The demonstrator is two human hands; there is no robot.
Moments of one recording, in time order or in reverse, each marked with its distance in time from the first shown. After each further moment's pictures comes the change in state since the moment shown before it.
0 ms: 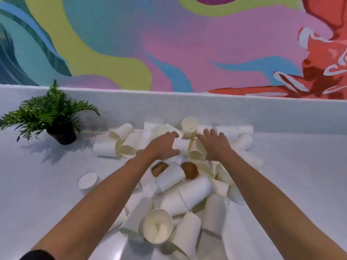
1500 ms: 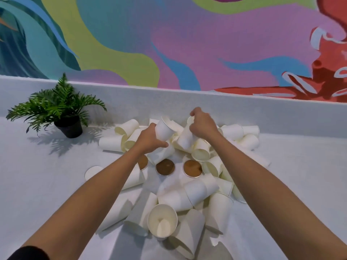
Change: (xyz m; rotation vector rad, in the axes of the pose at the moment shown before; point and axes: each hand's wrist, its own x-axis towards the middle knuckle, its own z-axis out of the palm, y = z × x) left_hand -0.010 -0.057 -0.005 -0.373 0.249 -0.261; right_hand 0.005 -0.047 -0.096 0.844 0.140 0.268
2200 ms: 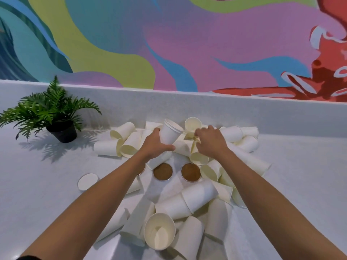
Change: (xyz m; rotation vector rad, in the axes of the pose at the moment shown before) left_hand 0.008 0.010 0.020 -0.172 -0.067 0.000; right_hand 0.019 0.076 0.034 -0.525 0.022 -0.278
